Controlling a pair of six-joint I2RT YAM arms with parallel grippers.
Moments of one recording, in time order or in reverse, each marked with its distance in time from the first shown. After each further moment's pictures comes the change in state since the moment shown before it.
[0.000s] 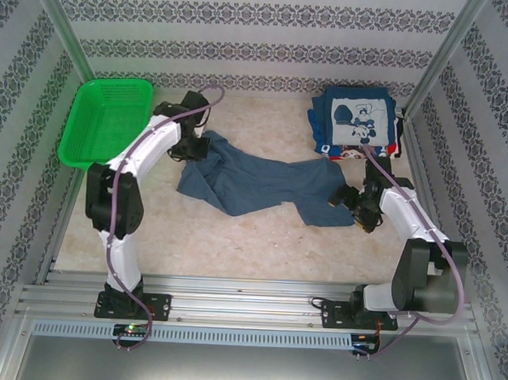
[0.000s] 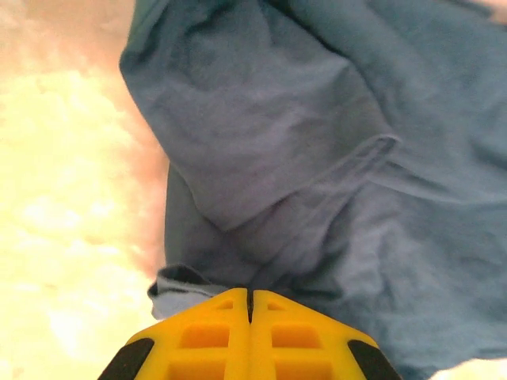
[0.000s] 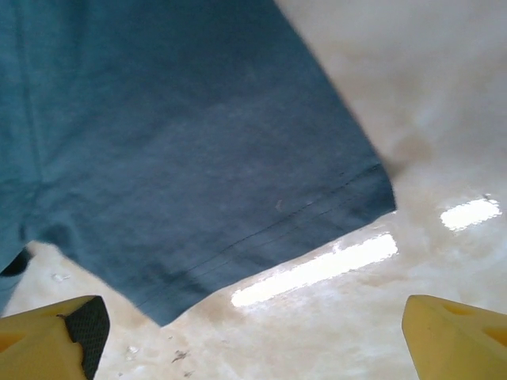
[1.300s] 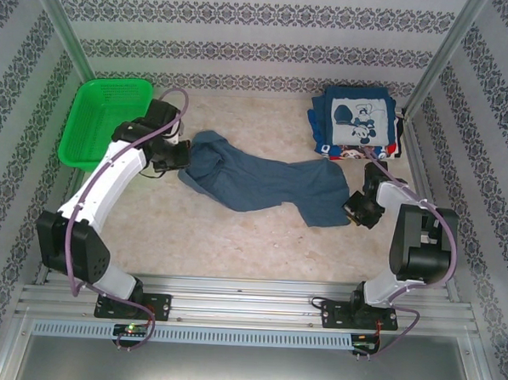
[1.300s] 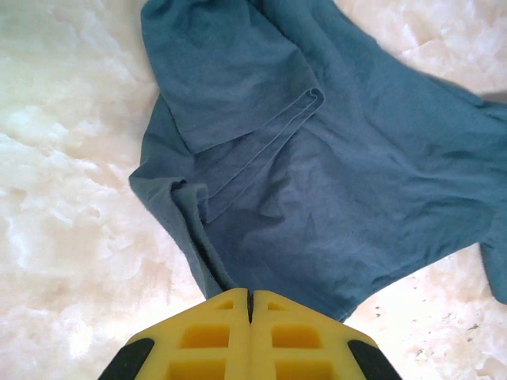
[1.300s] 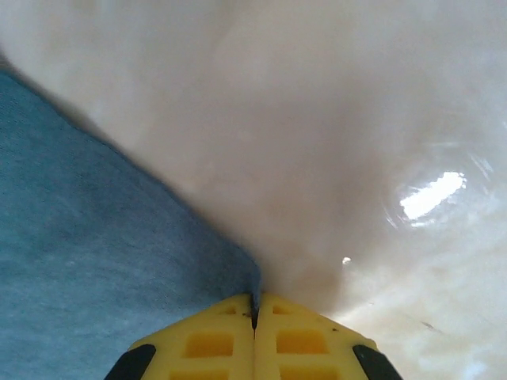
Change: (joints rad) left arm 0.063 -0.403 -0.307 0.104 0.152 -0.173; right arm -0.051 0.197 -0.024 0.166 0.122 0.103
